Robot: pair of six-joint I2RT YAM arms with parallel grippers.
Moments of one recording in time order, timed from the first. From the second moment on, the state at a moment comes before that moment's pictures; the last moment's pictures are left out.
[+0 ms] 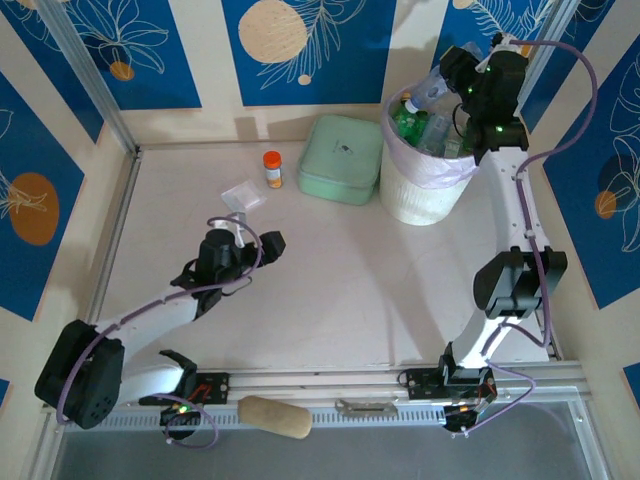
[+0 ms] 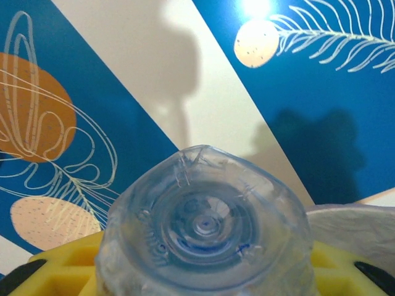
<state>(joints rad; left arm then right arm) -0.49 1.17 0.49 0.23 0.08 -0.72 -0.02 1.76 1.92 -0.22 -0.09 0.59</state>
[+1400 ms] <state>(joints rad) -0.49 1.15 0.48 0.20 0.08 -0.72 0.11 1.83 2.07 -0.46 -0.21 0.46</state>
